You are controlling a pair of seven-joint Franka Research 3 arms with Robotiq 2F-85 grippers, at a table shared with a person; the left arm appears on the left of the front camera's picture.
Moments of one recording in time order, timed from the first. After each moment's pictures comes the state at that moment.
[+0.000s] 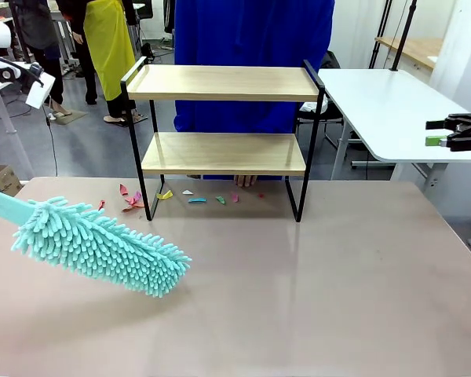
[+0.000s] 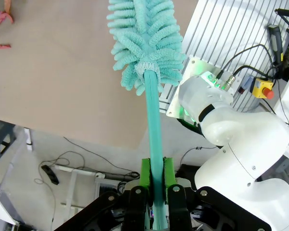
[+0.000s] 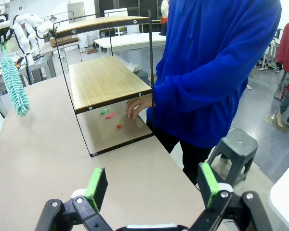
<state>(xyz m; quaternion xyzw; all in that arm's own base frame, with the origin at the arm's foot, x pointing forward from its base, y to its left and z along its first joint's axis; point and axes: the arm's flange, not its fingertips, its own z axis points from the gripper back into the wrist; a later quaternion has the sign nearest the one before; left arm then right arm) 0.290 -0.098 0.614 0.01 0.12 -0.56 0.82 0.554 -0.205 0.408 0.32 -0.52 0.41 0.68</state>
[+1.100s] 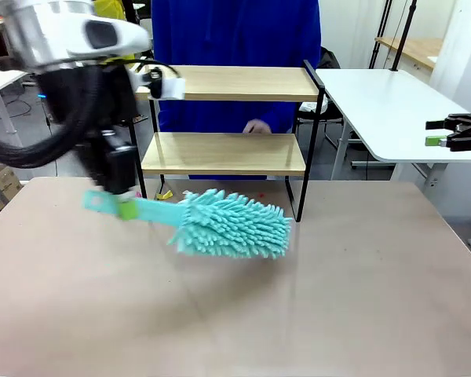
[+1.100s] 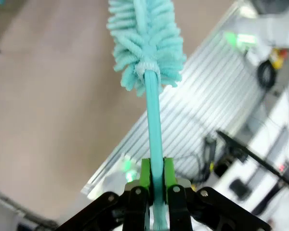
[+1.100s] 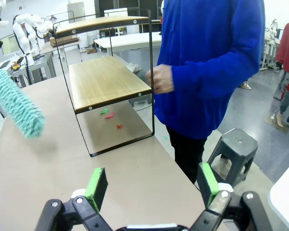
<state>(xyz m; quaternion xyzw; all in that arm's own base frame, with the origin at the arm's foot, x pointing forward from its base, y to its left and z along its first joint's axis) 0.292 -0.263 0.586 -0.15 0.04 -0.37 0.92 0.554 -0.205 0.408 0.32 -0.52 0.41 0.68</state>
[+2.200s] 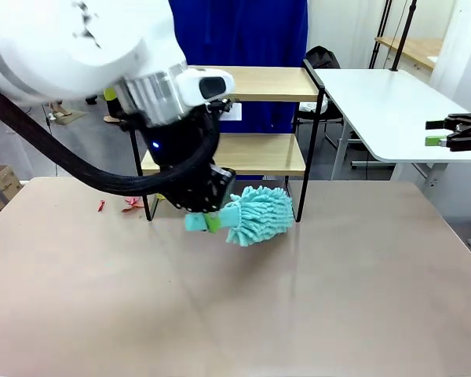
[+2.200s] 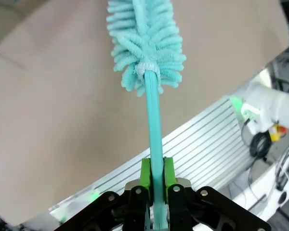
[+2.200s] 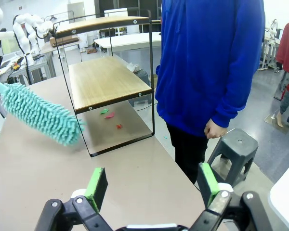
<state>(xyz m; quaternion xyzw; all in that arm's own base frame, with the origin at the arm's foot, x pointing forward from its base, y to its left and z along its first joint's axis) 0.306 -0.340 0.529 -0.15 0.00 -0.23 0.96 0.554 -0.205 0.408 0.32 -0.52 0.41 0.68</state>
